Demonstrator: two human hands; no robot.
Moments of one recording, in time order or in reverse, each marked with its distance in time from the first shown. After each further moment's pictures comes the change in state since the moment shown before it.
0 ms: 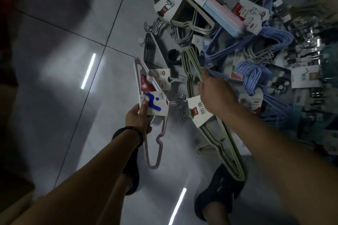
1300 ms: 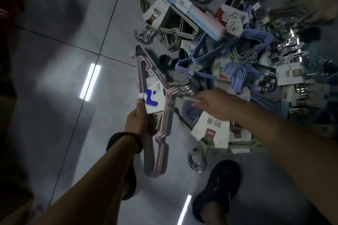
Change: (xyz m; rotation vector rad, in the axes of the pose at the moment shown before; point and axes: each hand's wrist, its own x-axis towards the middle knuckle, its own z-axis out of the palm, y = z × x) left_hand -0.053 0.017 0.021 0.065 -0.116 0.077; right_hand -0.025 0.058 -0.027 0.279 -0.426 -0.173
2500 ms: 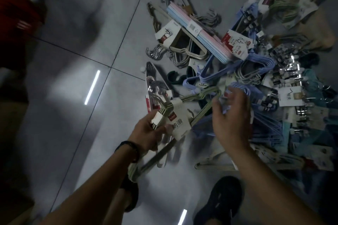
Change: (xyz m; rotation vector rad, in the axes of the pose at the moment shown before) left_hand -0.022 0.042 -0.025 0.295 -0.288 0.287; right_hand -0.033 -0.063 0.015 0.461 0.957 0.202
